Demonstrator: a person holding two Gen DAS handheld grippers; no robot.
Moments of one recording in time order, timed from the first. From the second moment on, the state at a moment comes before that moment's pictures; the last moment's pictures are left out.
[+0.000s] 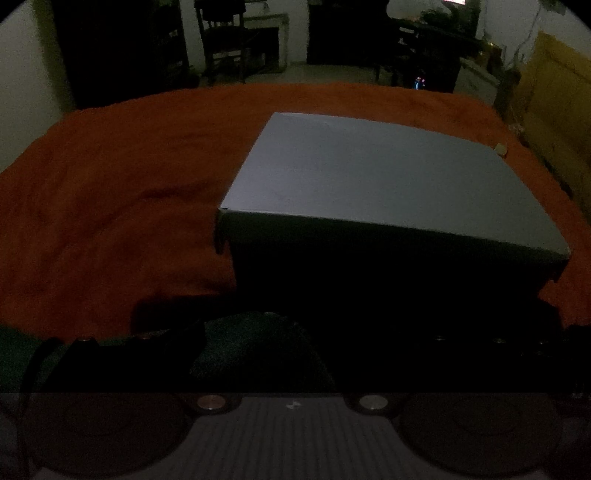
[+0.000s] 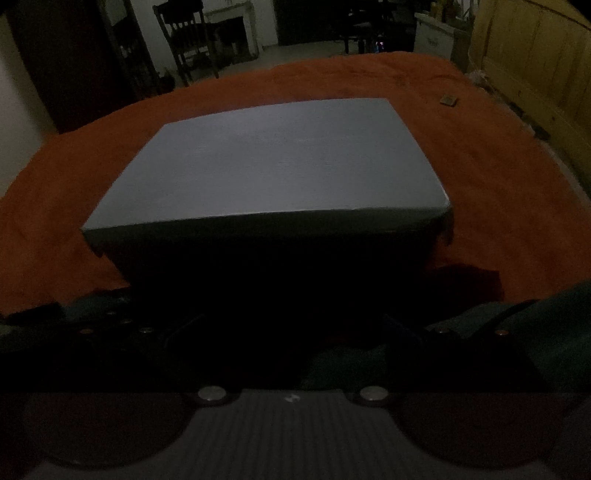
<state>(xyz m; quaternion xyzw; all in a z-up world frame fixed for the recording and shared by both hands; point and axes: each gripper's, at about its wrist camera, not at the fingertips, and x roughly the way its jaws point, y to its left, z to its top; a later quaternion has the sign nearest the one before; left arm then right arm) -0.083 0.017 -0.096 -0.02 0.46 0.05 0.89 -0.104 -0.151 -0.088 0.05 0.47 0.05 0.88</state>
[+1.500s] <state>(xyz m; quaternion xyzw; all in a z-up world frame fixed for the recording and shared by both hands) -0.084 0.016 -0.099 -0.02 0.46 0.06 0.88 -0.105 -0.152 -0.092 0.07 0.47 0.05 0.88</state>
